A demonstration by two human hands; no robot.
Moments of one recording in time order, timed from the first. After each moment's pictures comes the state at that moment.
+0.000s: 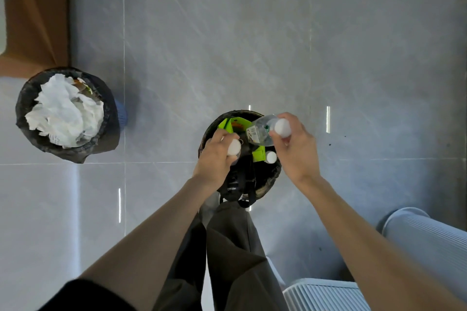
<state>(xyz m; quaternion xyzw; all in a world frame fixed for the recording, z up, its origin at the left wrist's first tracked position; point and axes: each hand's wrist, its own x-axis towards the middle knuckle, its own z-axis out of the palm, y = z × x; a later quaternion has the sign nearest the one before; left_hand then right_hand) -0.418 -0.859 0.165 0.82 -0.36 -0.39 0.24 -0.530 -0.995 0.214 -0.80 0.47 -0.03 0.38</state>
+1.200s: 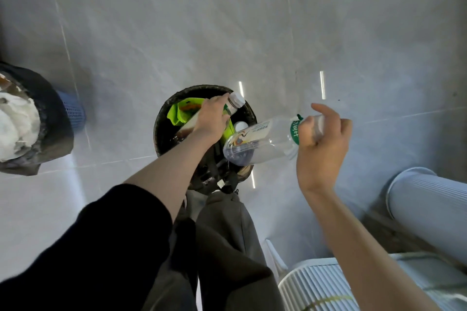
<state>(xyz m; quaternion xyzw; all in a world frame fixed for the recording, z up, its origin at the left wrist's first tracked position) -0.441 -0.952 0.040 0.81 -0.39 -0.41 0.15 -0.604 -1.003 0.182 -0.62 0.68 -0.19 0.35</state>
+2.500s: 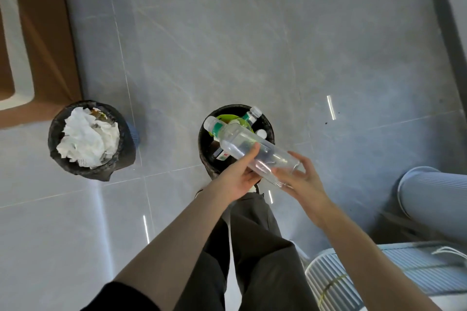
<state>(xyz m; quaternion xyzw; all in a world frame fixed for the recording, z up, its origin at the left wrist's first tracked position) -0.482 -0.846 0.233 0.48 0.20 -0.73 0.45 -0.623 -0.905 0.279 -0.35 0.63 -0.07 0.69</state>
